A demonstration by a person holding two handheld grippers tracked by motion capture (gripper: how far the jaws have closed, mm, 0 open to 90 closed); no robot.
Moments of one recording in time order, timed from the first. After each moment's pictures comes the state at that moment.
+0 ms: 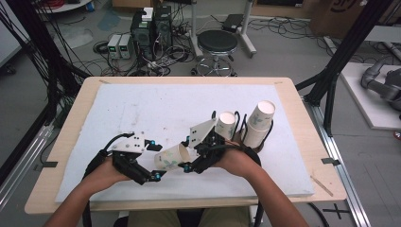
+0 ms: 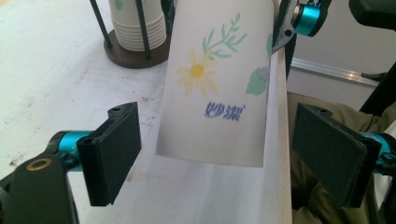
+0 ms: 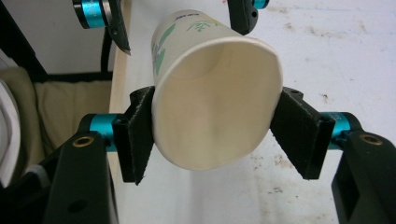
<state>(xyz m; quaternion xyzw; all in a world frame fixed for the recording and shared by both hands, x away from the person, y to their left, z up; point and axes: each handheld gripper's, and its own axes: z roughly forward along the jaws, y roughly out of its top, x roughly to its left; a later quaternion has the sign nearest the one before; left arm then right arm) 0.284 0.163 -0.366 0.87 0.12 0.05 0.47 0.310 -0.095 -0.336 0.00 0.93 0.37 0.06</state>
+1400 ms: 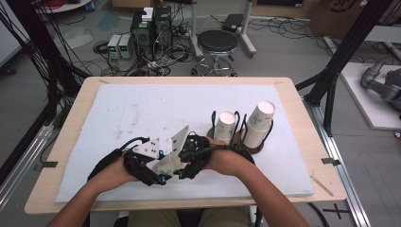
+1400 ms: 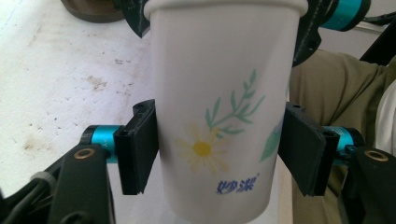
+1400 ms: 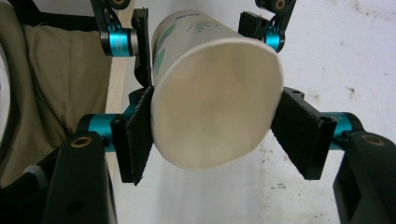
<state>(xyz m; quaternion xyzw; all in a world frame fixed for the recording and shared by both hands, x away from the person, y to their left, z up) 0.290 0.139 -0.379 0.92 0.09 0.02 0.38 0.302 -0.057 -0.339 -0.06 0.96 0.26 0.07</state>
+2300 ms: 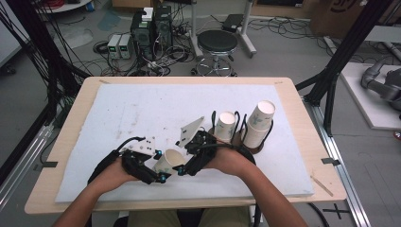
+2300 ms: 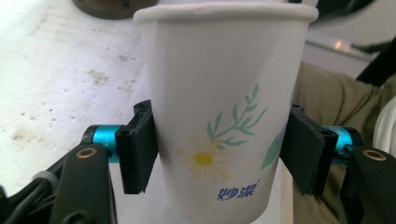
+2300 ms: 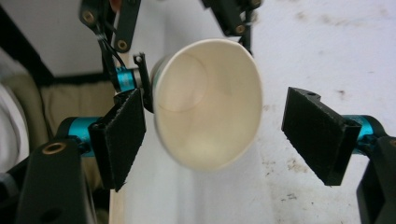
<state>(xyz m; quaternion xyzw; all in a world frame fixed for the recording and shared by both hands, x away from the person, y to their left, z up) 0.296 0.154 -0.395 0.89 0.14 0.01 0.42 0.312 -0.077 -0.338 0.02 0.94 0.35 0.04</state>
